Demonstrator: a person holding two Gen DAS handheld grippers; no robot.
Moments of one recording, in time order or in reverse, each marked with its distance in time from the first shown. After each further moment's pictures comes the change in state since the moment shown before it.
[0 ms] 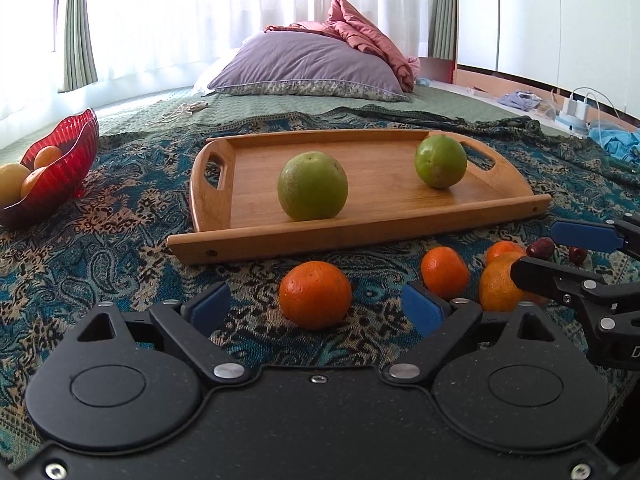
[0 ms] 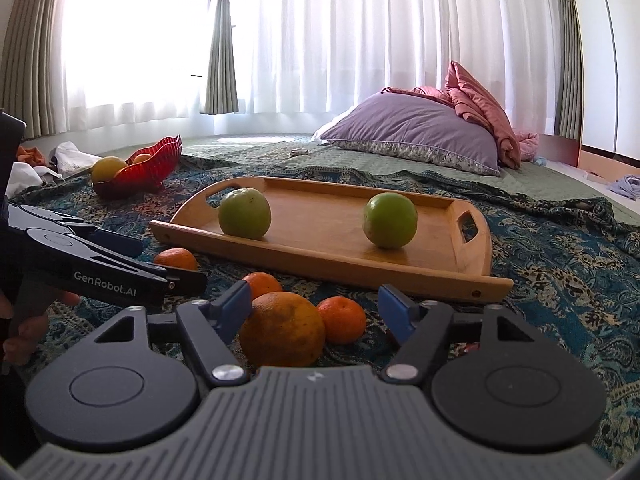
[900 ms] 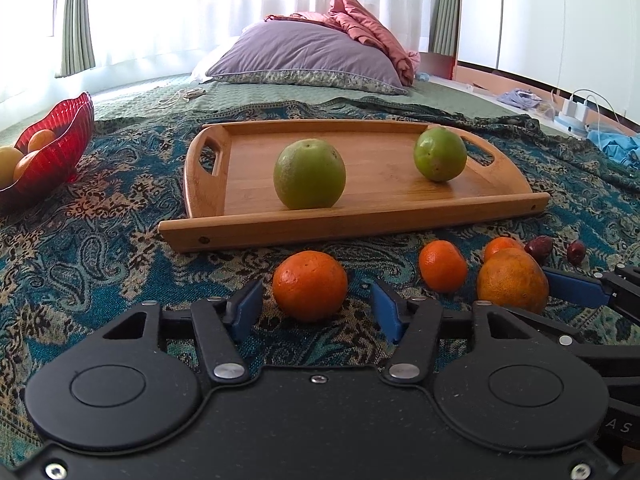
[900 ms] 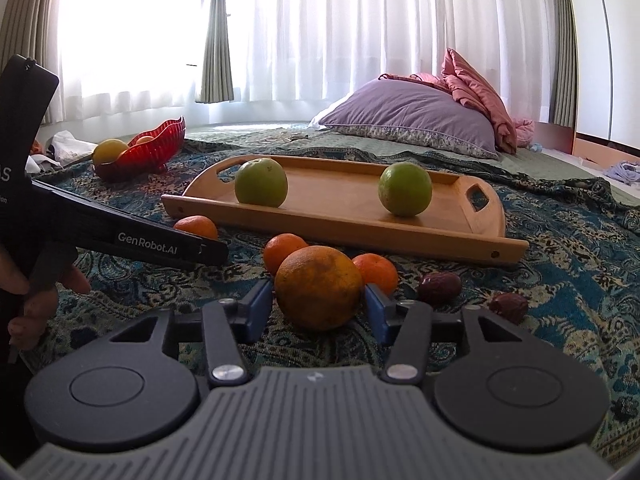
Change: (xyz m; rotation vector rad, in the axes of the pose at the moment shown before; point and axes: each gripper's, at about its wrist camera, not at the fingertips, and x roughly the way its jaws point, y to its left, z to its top) left arm 0.007 0.003 0.000 -0.032 0.029 -0.027; right arm -0.001 0.023 -0.020 0.021 0.036 -0.025
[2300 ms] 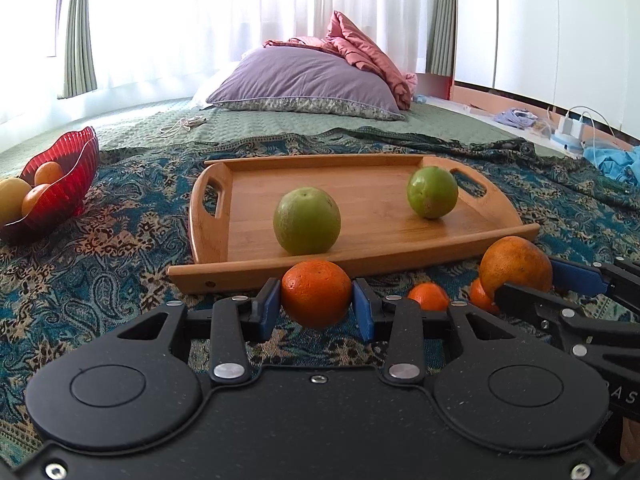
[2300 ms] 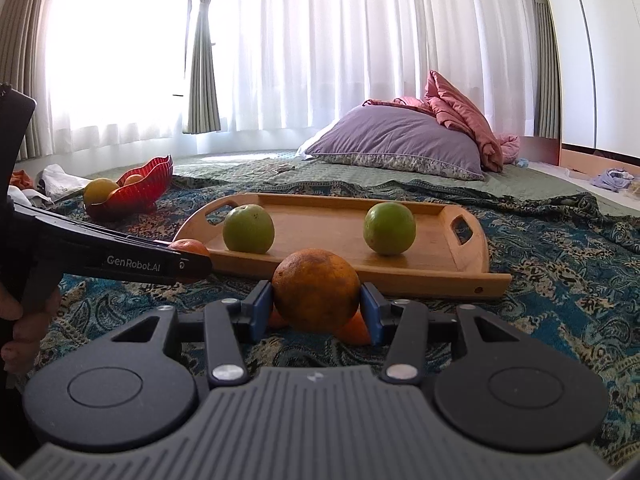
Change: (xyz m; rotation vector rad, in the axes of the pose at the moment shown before) left arm -0.019 -0.003 0.019 0.005 -0.070 0.005; right arm -0.008 -0.006 0.020 0.038 -0.086 -0.032
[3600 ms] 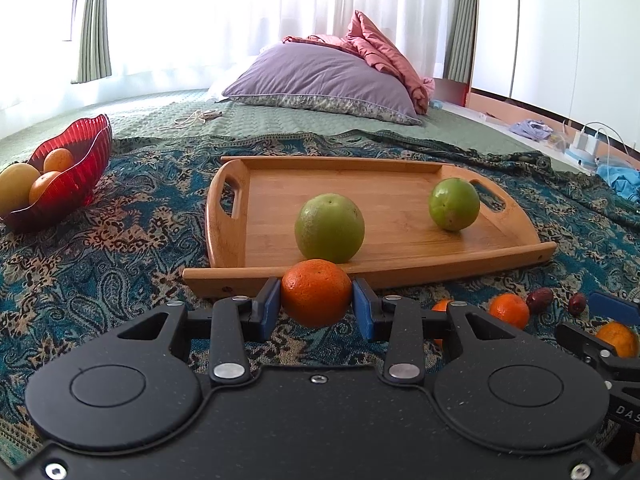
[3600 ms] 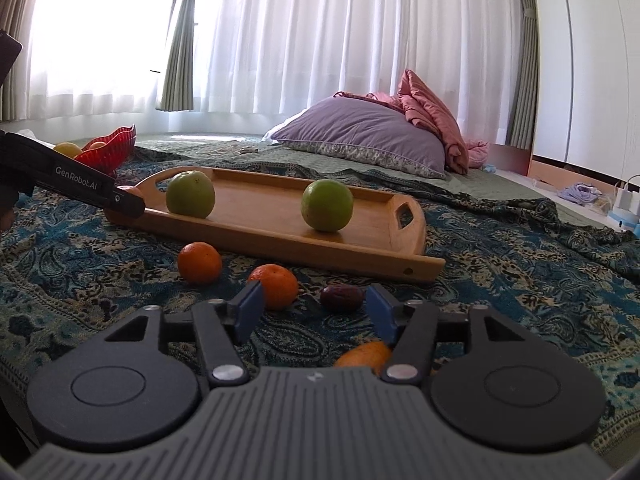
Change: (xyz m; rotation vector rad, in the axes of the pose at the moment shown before) left arm 0.010 0.014 0.007 -0.053 0.010 0.024; right arm -0.012 -0.031 -0.021 -0.081 0.025 -0.120
